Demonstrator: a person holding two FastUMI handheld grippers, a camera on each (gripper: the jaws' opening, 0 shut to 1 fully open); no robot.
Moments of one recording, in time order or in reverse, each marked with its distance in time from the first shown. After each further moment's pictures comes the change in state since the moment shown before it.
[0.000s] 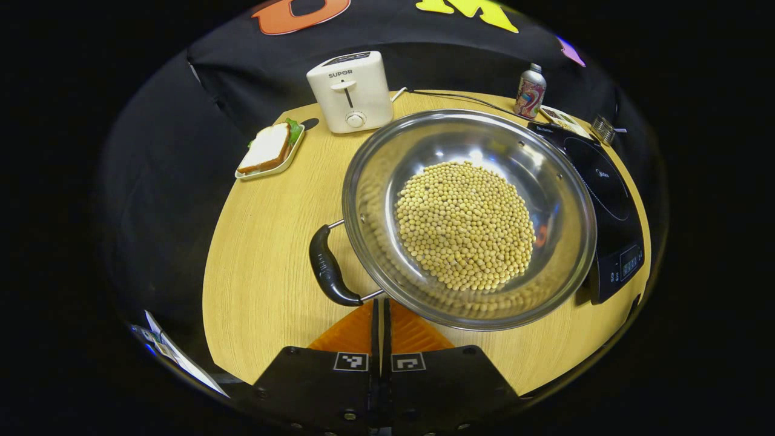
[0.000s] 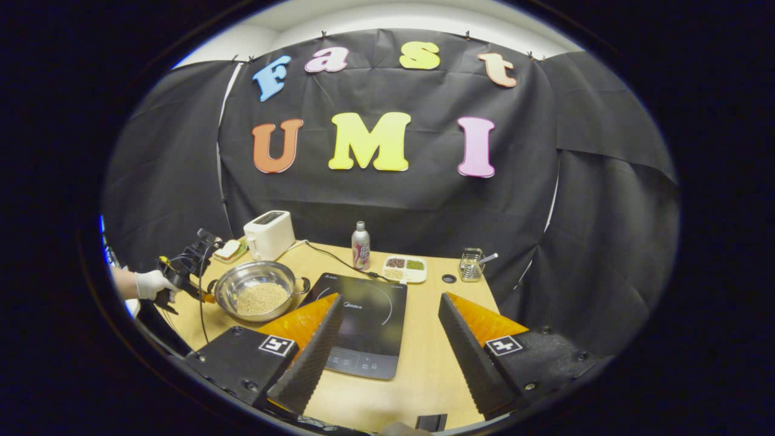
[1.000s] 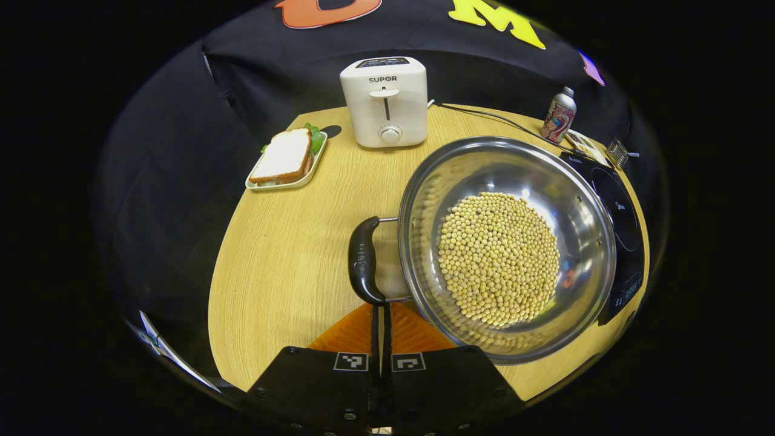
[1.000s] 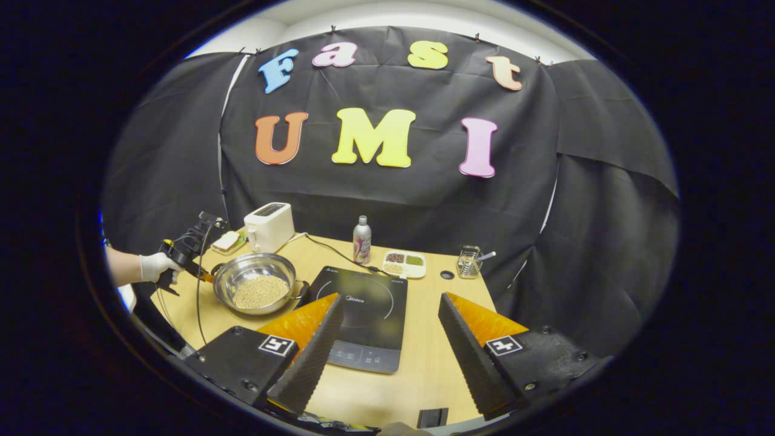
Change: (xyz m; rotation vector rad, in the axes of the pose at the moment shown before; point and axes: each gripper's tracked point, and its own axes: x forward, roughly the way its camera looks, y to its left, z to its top) left arm 0.026 0.046 0.036 -0.044 -0.041 -0.007; right arm -0.011 0.022 -0.006 -0.039 0.030 -0.026
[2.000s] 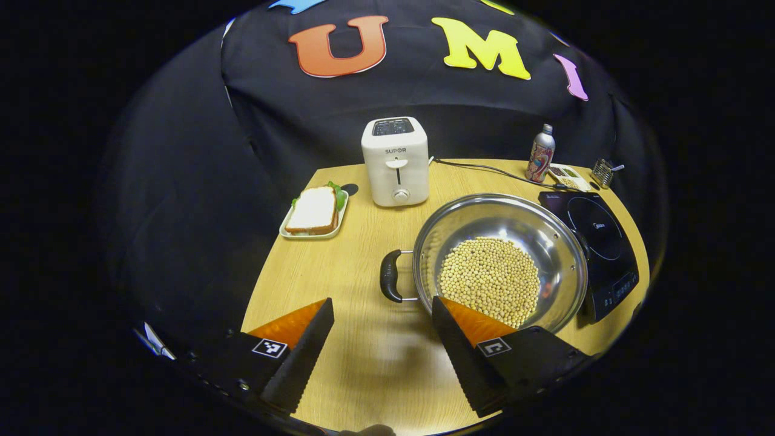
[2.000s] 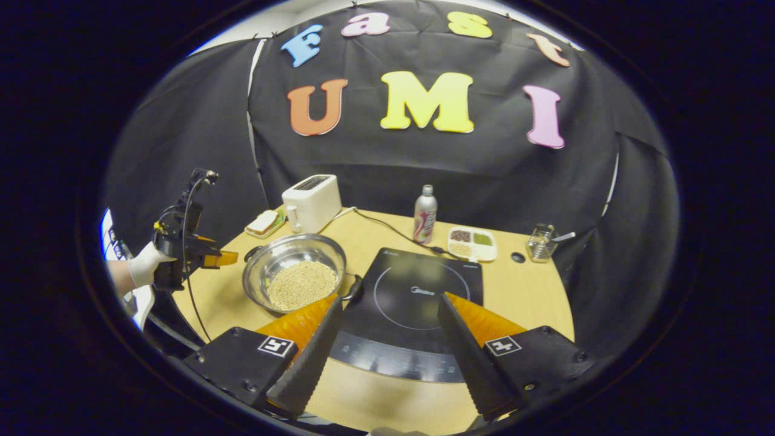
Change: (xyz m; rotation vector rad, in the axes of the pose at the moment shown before) left arm -0.067 0.024 0.033 0.027 -0.283 0.029; right arm 0.114 0.135 -0.036 0.000 0.186 0.252
